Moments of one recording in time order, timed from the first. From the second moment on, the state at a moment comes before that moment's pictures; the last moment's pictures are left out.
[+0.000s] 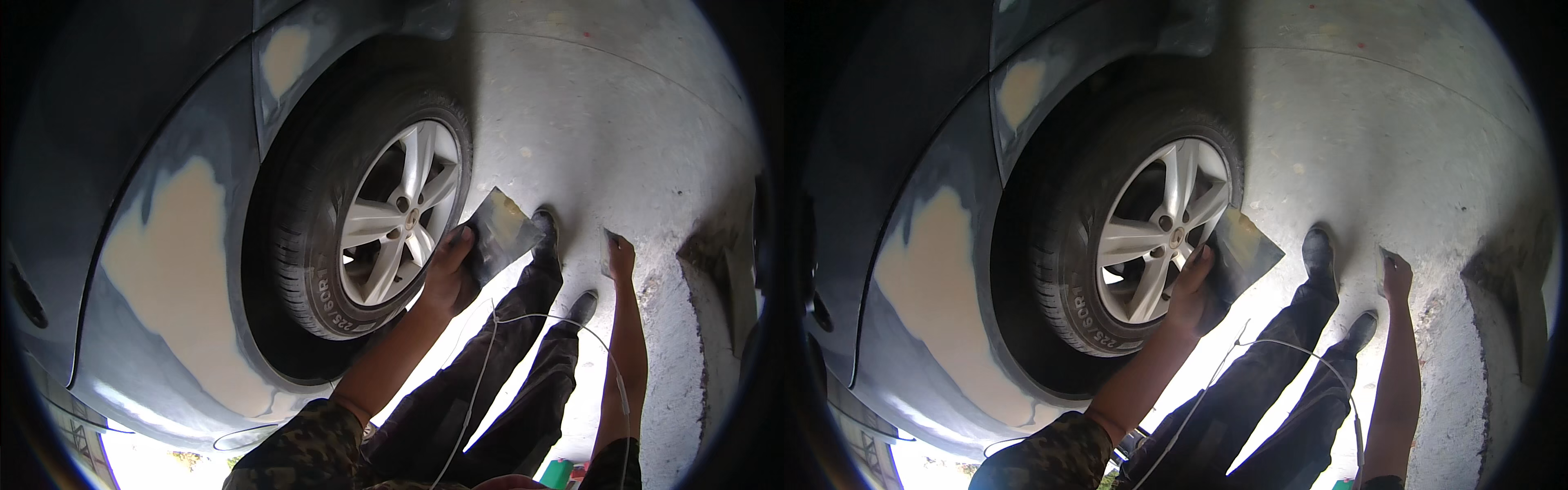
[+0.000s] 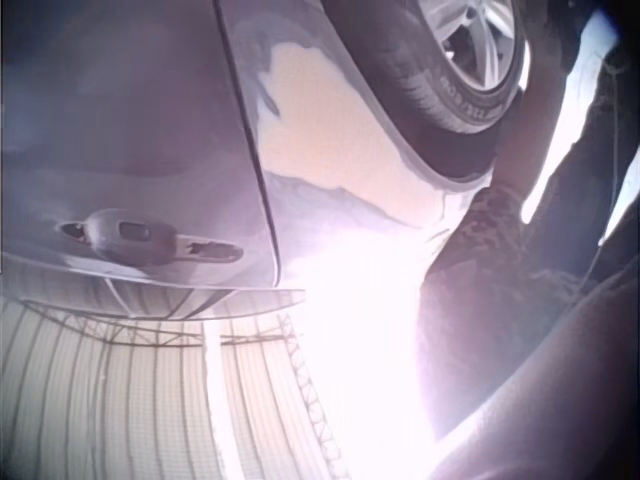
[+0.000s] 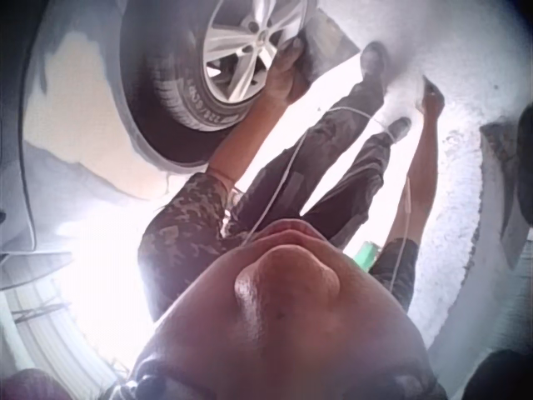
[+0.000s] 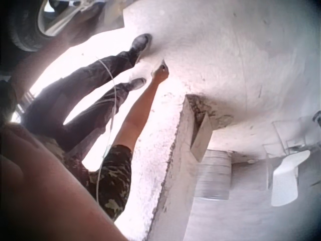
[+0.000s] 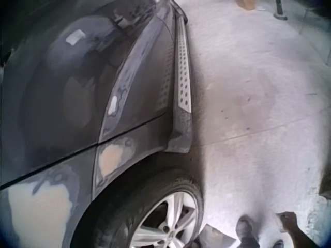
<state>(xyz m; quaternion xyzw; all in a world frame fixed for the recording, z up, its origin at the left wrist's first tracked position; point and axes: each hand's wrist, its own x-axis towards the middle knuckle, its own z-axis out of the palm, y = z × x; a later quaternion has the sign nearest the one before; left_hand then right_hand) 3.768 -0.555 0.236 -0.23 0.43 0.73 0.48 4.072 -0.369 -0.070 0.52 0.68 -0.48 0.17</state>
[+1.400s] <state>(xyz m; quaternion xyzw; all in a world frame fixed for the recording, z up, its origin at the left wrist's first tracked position) 3.653 -0.124 0.549 -0.22 0.43 0.78 0.41 4.065 0.096 0.247 0.55 0.75 -0.35 0.15</state>
